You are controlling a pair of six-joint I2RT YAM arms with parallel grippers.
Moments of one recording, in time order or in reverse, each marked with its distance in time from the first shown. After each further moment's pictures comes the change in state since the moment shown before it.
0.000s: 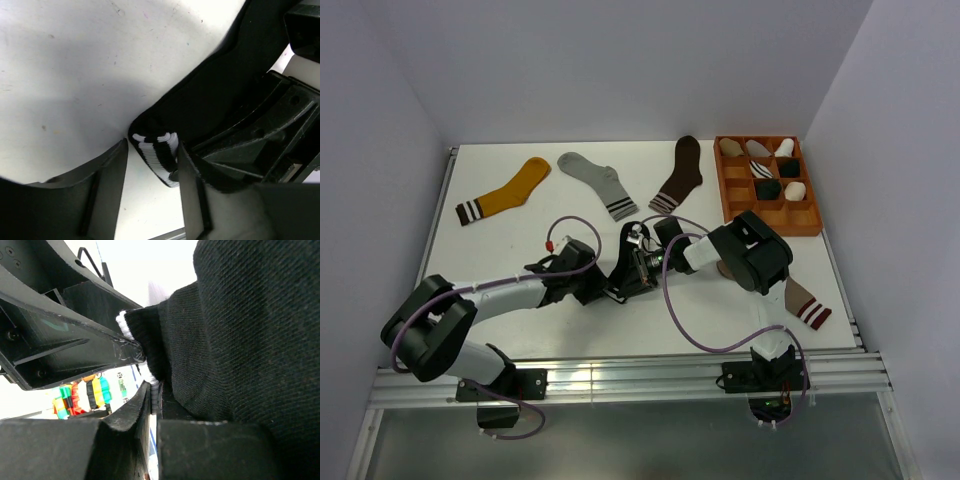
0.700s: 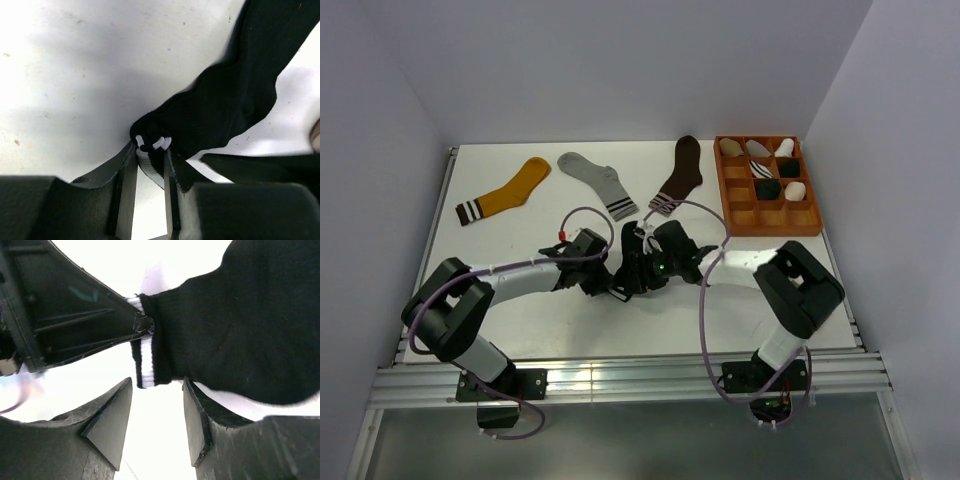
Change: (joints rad) left arm -0.006 0.134 0.165 -0.125 0.019 0.068; right arm 0.111 -0.393 -0.121 -0.236 0.545 -0.231
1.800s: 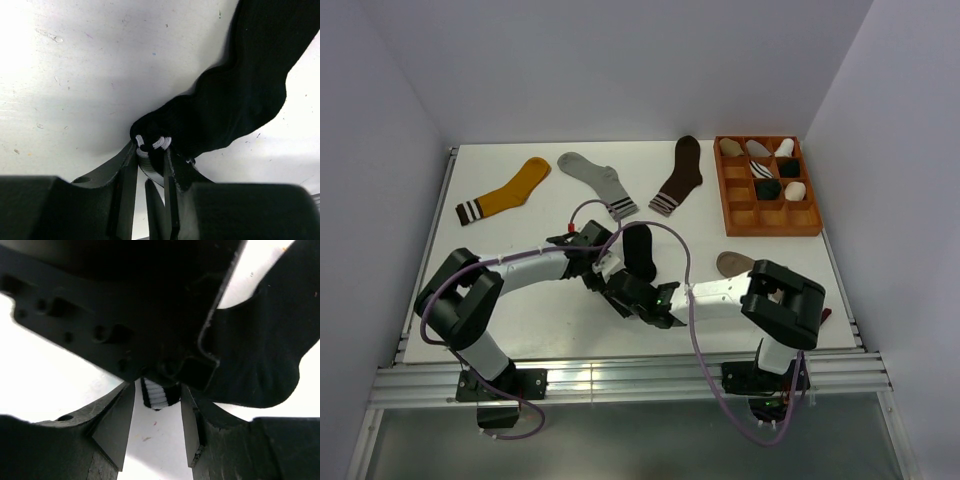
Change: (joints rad) left arm 0.004 0.084 0.133 -0.127 0.024 0.126; right arm 0.472 0.001 0.033 -0.011 0.904 -0.301
